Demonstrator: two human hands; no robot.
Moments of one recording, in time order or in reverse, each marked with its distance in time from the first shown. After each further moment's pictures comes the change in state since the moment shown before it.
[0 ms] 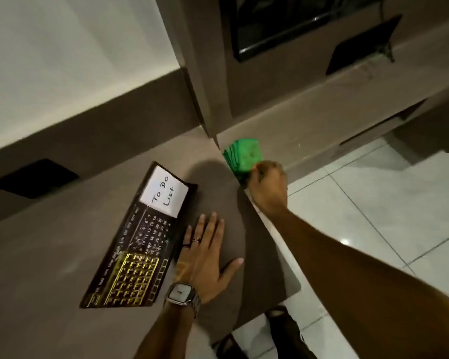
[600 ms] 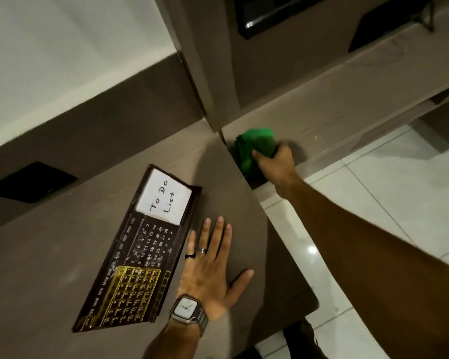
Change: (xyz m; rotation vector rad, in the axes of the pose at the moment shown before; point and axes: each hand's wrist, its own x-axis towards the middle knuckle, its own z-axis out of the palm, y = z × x) left_hand 0.011 -0.007 0.019 0.098 -0.036 0.017; right_hand 0.075 0.015 0.028 0.499 -0.176 0.300
